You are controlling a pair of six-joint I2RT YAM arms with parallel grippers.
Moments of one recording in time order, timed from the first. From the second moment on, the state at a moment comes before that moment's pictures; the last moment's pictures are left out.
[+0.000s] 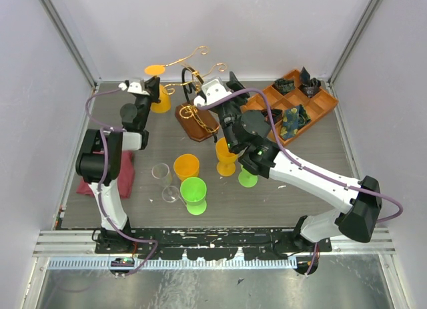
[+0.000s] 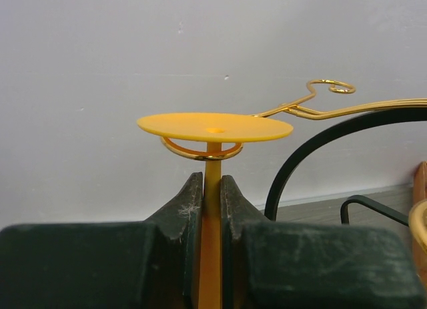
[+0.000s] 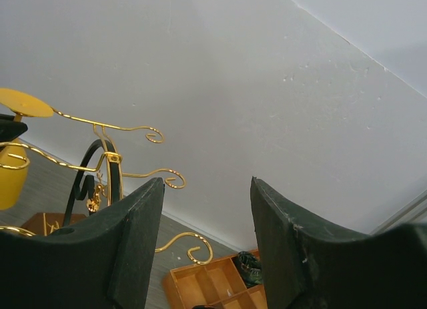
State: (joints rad) left arm -0.15 1.97 1.00 1.38 0.09 -0.16; right arm 0.98 1.37 1.25 0.52 0.66 -0.78
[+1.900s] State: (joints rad) left arm -0.17 1.03 1.04 0.12 0.01 -0.03; right arm 0.98 1.26 1.29 -0.49 0.35 0.25
